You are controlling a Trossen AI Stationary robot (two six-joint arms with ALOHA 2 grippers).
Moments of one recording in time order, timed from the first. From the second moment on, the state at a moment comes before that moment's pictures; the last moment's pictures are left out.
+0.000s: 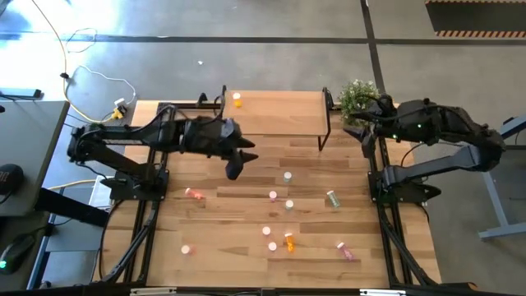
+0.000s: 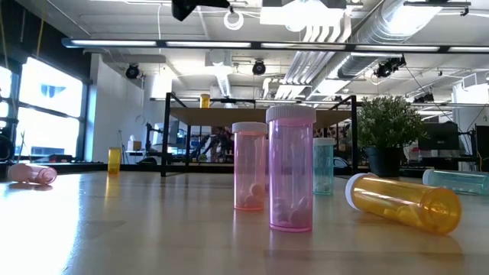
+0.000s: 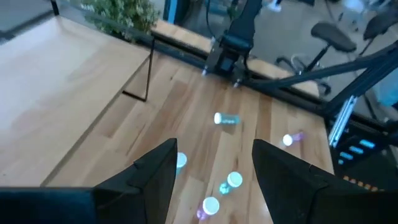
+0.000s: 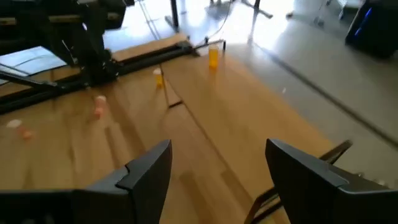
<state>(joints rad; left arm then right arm) 0.12 1.29 1.26 -0.45 -0.11 -0.35 -0.02 0.89 1.41 -1.05 0.37 0.27</state>
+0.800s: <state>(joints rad) 0.01 1.00 0.91 -0.18 -0.14 -0.30 0.27 1.06 0.81 -0.52 0.20 0.81</state>
